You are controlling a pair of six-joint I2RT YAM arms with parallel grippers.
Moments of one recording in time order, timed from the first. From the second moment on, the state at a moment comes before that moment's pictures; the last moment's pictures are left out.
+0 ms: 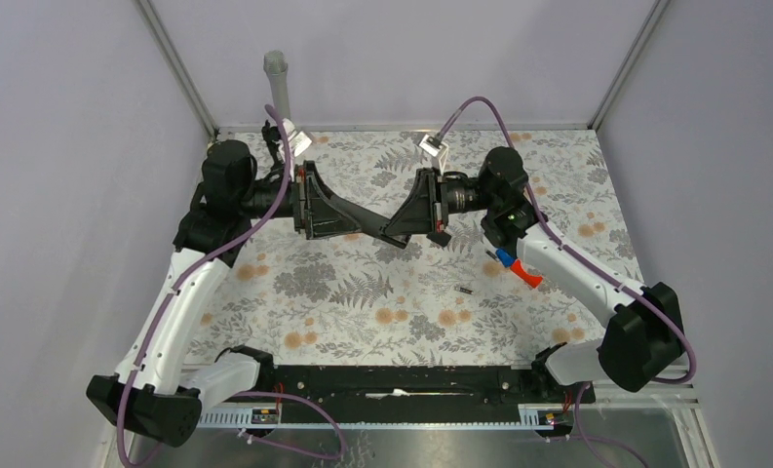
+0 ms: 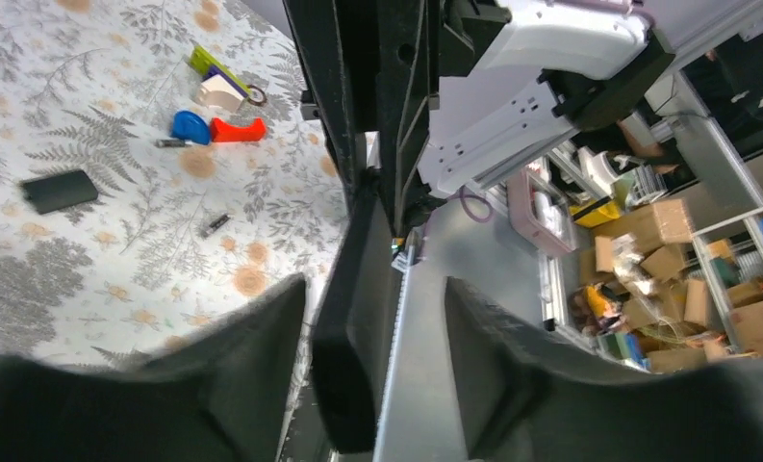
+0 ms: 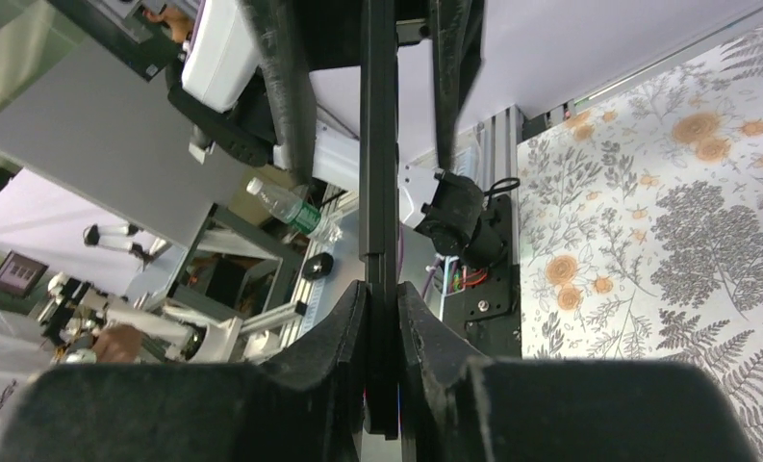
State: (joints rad) left arm -0.28 1.07 1.24 -0.41 1.17 -0.42; right arm 0.58 1.38 1.08 0.45 -1.18 0.89
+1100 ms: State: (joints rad) left arm -0.39 1.09 0.92 0.44 0.53 -1.13; right arm 0.58 1.42 1.02 0.70 -0.72 1.16
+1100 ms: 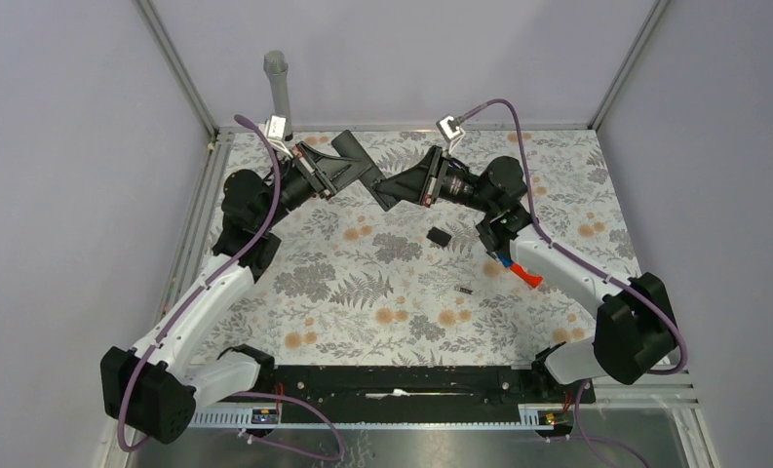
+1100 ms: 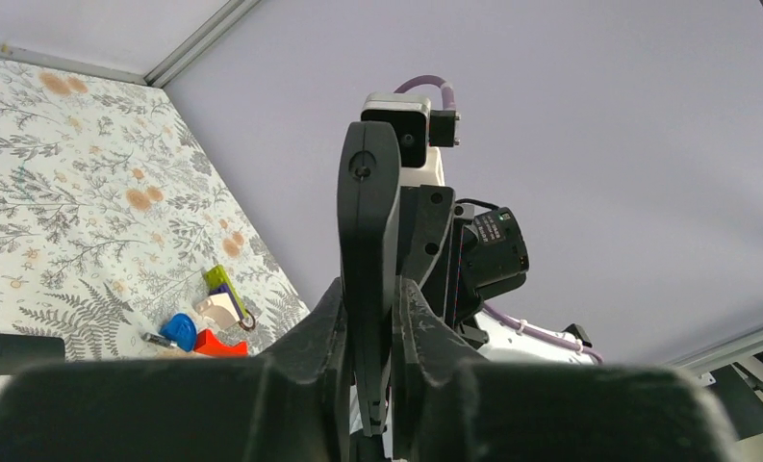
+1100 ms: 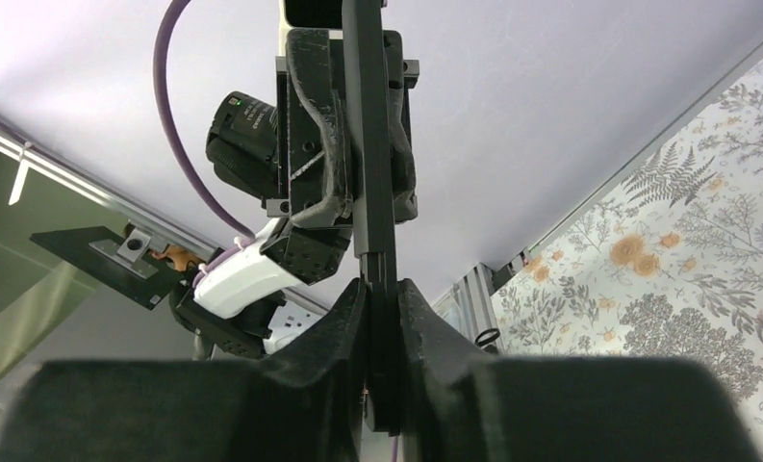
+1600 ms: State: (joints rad) left arm -0.35 1.04 1.10 0.00 0.53 -0.66; right arm 0.44 1.22 1.04 0.05 -0.58 0.72
